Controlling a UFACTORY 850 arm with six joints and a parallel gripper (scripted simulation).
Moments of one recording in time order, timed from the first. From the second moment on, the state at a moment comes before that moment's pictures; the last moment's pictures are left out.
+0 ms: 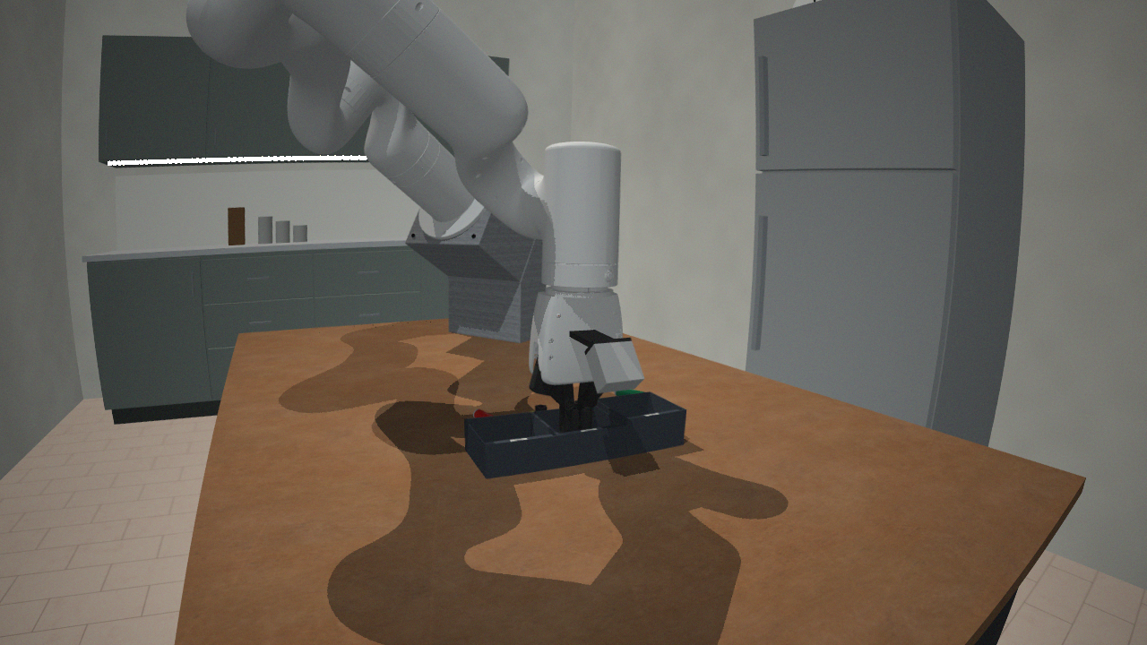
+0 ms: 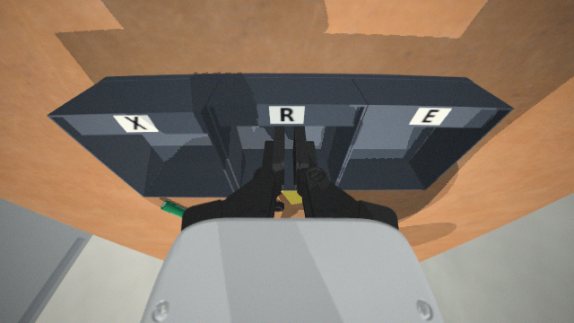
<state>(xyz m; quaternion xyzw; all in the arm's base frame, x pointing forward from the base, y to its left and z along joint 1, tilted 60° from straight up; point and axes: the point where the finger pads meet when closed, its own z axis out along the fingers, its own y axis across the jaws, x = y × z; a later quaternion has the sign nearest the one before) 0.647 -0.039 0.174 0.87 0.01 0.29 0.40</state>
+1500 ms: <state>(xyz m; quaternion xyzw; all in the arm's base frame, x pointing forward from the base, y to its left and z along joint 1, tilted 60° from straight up) 0.639 -0.028 0.182 0.87 0.01 0.29 0.40</state>
